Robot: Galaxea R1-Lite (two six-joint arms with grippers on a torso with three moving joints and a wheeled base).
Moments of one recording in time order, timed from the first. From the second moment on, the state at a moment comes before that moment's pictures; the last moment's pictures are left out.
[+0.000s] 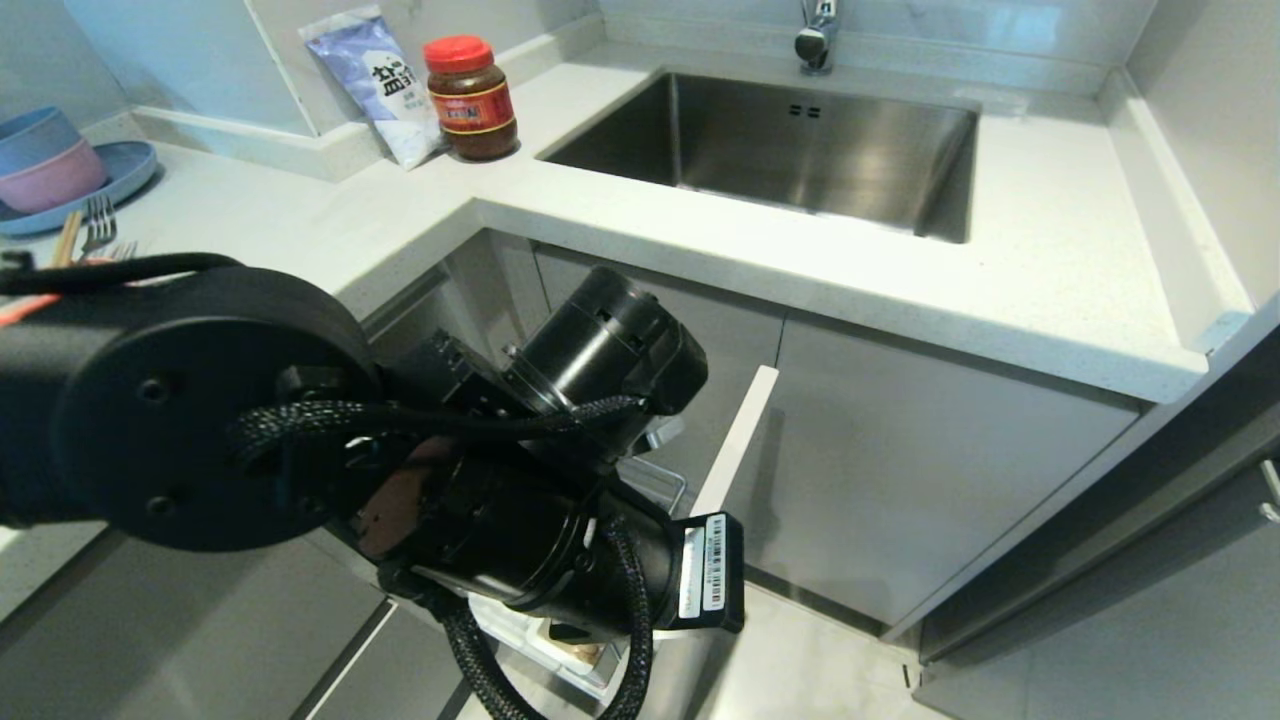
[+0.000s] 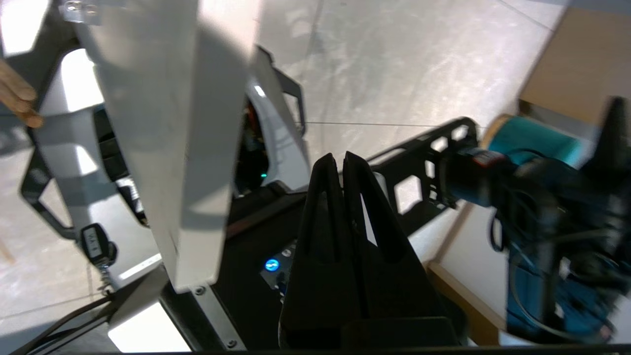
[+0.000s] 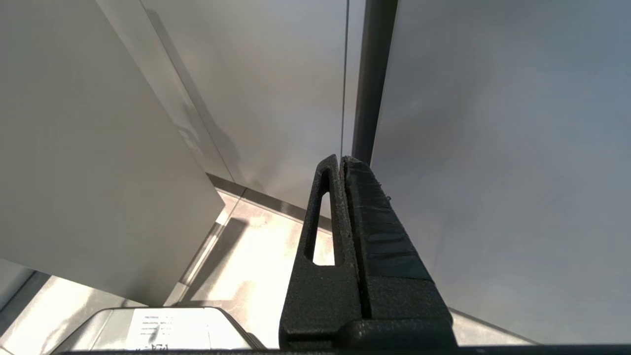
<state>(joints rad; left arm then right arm) -0.99 1.73 -1.39 0.56 -0.08 -0.75 0.00 0.00 0.00 0.00 0.00 0.03</state>
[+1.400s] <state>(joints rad) -0.98 1.77 -1.38 0.60 0.41 -0.71 0.00 0.00 0.00 0.00 0.00 0.03</state>
